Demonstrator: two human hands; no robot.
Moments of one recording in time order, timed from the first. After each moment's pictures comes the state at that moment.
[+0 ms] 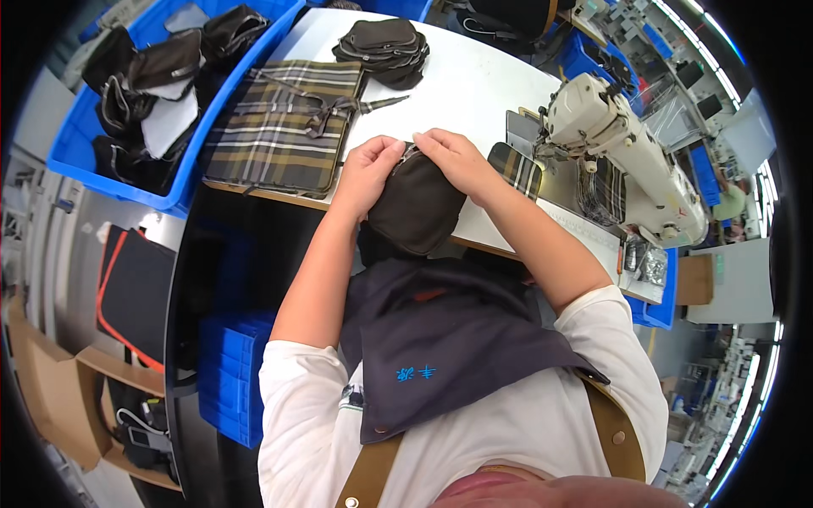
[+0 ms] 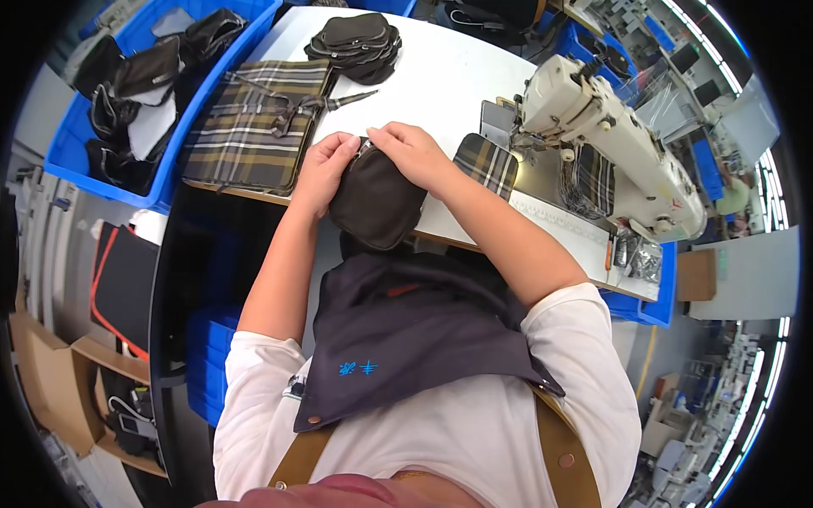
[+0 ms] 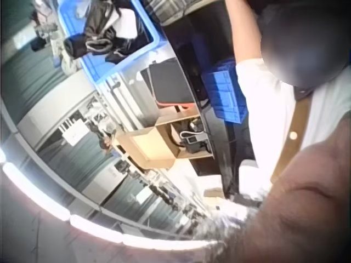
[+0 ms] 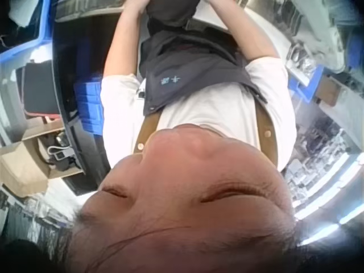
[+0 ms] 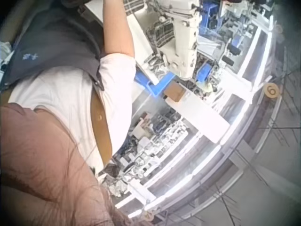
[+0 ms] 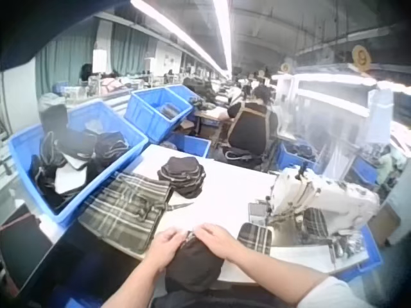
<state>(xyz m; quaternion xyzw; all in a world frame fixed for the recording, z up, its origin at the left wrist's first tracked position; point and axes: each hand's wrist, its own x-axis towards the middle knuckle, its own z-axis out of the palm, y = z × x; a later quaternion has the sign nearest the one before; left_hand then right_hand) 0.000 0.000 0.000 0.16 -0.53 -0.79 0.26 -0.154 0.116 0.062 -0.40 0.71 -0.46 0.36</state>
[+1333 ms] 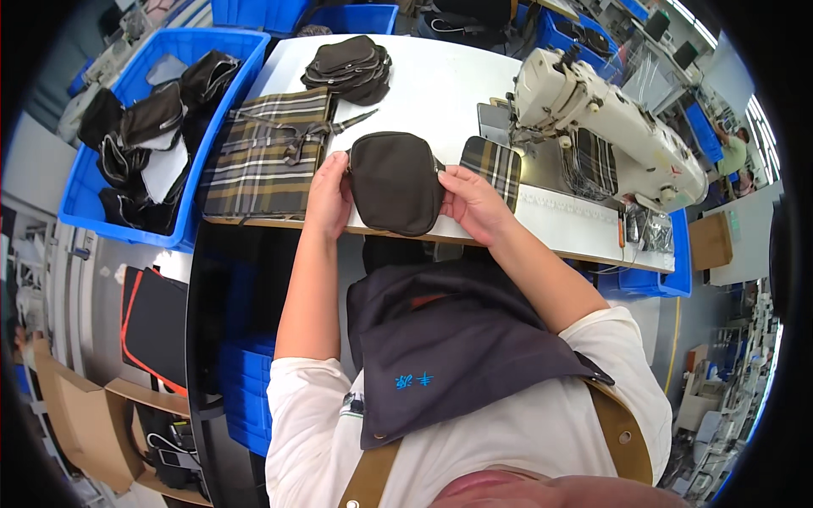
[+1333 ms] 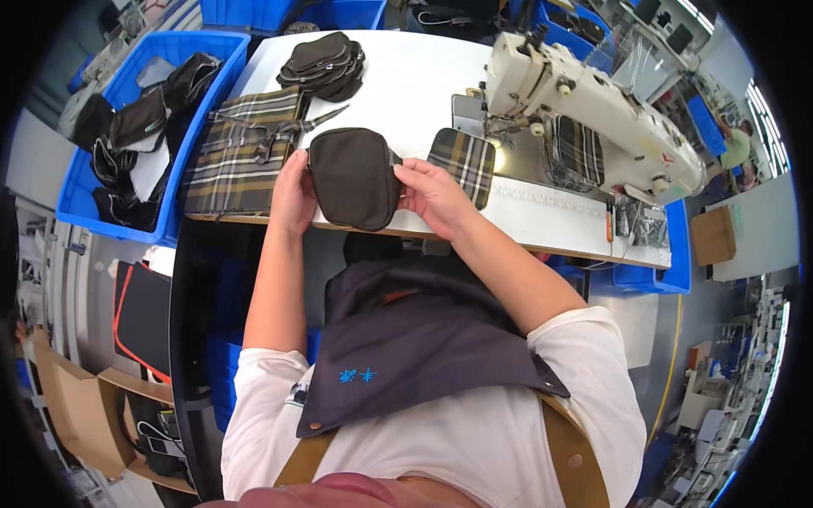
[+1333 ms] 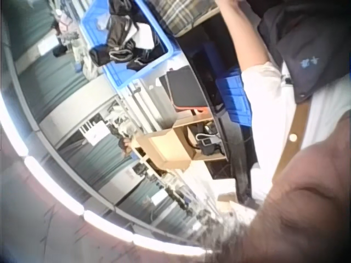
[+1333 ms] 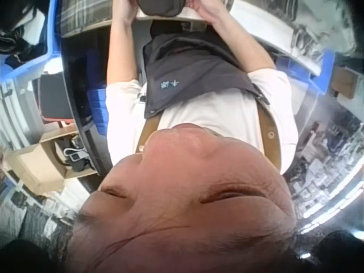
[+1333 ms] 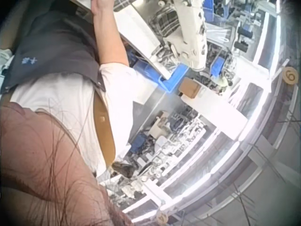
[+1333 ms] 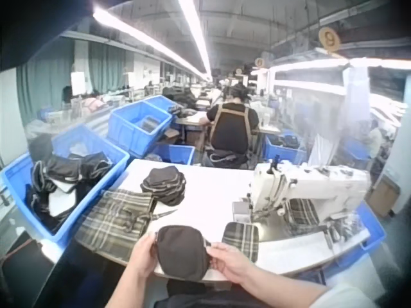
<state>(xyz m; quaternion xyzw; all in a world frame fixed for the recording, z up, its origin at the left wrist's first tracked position) 0.015 -0.024 0.001 0.14 -0.39 -0.87 0.28 -0.151 0.189 0.022 -0.22 0.40 -0.70 0.55</state>
